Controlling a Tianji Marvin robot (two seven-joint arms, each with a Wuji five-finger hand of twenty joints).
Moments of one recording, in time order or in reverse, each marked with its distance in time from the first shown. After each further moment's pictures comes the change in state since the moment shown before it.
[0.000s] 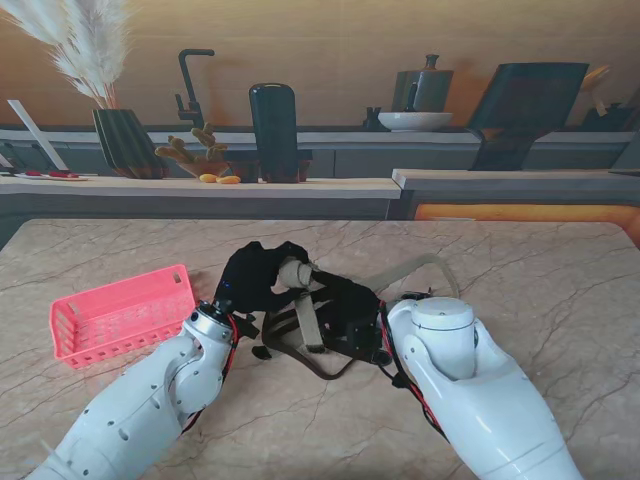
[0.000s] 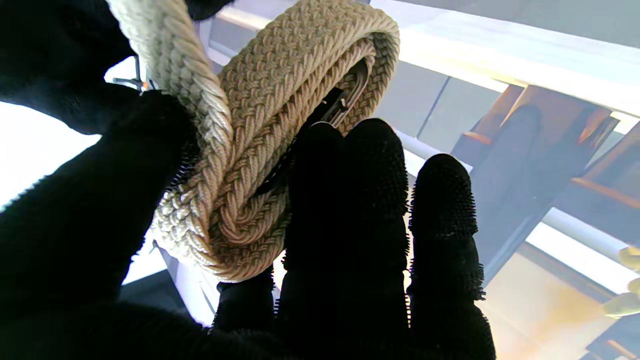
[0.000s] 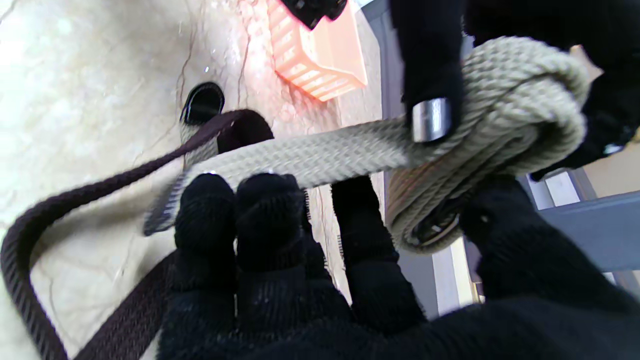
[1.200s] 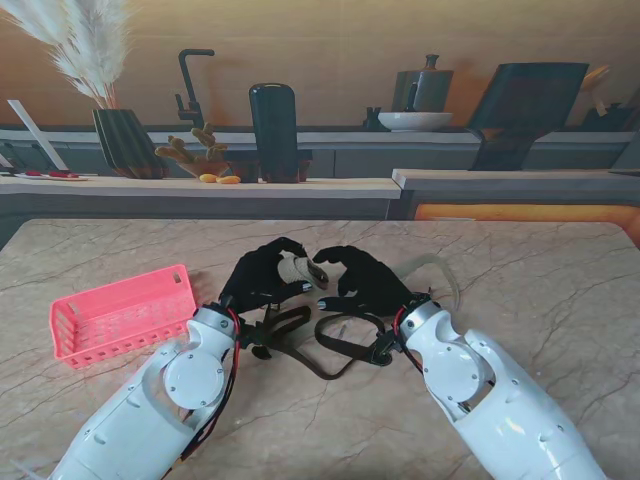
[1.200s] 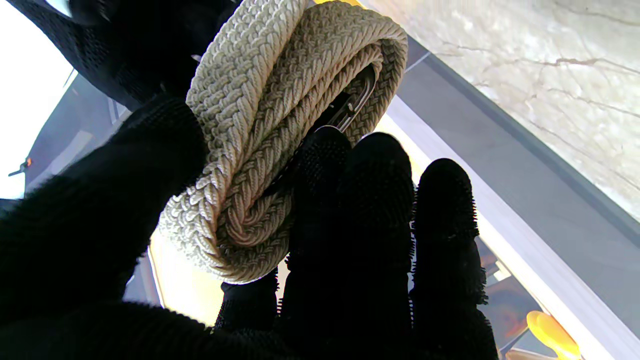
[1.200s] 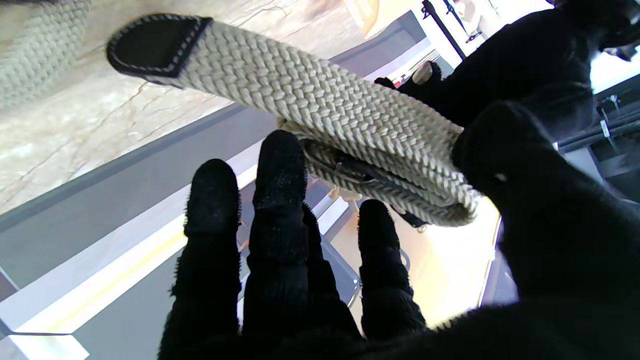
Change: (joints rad) left arm 0.100 -0.031 -0.089 -0.170 -0.530 0.102 -0.417; right arm 0.009 0.138 -0.096 0.162 -0.991 -1.025 -0.121; left_hand 0.003 0.000 0.023 0.013 -0.002 0.025 -0.020 0.073 -0.002 0.021 0.019 0.081 -0.003 0.019 0.060 0.088 -0.049 0.005 0.000 0.004; right_hand 0.003 -0.414 0.289 0.036 -0.450 -0.151 0.148 0.001 -0.265 -0.122 -0.269 -0.147 -0.156 -0.070 -0.494 -0.115 -0.025 -0.042 -0.360 -0.015
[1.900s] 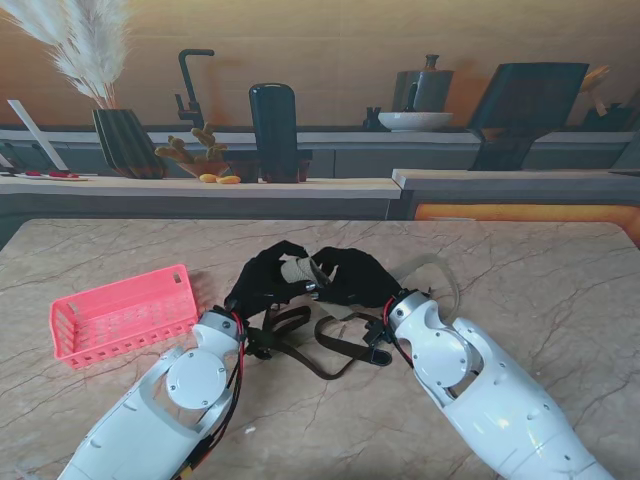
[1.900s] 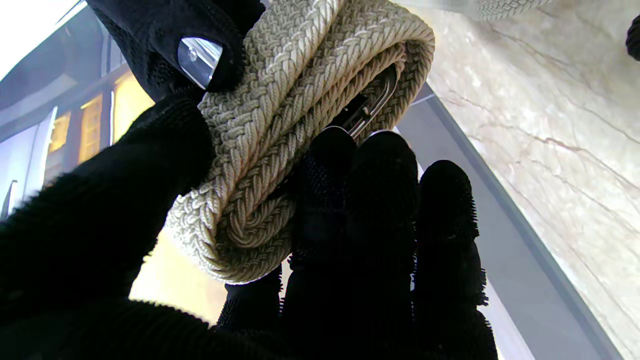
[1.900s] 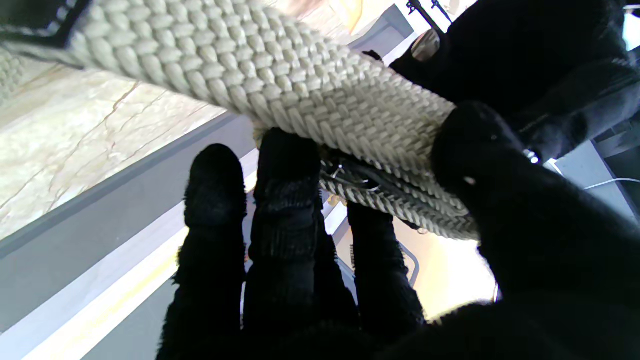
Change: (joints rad) left arm 0.029 -0.013 0.003 -0.044 -0.227 0.063 -0.067; right arm 0.086 -0.015 -0.072 0.070 0.110 0.014 0.012; left_hand 0.024 0.001 0.000 0.000 0.000 0.045 -0.003 0.000 0.000 0.026 -0.003 0.007 -0.004 0.029 -0.010 0.001 -0.016 0.001 -0.001 0.000; right_hand 0.053 -0.024 0.155 -0.121 0.278 0.052 0.082 -0.150 0.352 -0.006 0.175 0.060 0.210 -0.048 0.150 0.051 0.174 -0.039 0.088 -0.012
